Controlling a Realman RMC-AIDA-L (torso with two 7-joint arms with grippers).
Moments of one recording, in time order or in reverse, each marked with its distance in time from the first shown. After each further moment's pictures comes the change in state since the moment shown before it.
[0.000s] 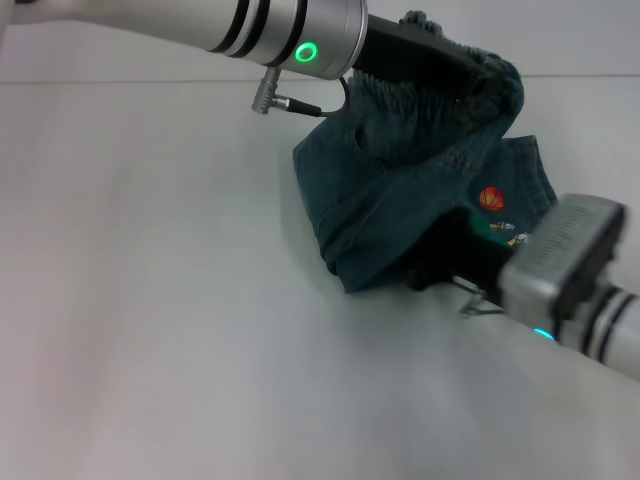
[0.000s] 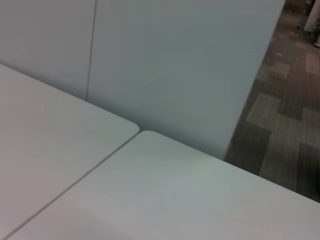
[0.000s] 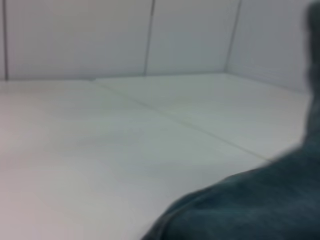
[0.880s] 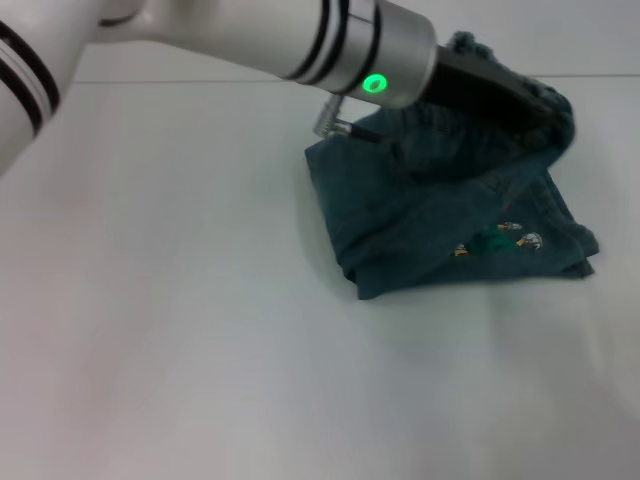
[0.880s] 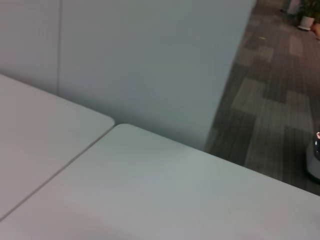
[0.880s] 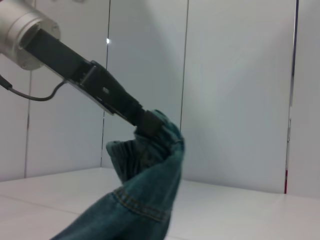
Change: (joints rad) left arm -0.051 -0.006 0.200 -0.076 -0.097 -0.137 0.000; right arm -0.566 -0.016 0.132 -0.403 -0.001 -0.546 0.183
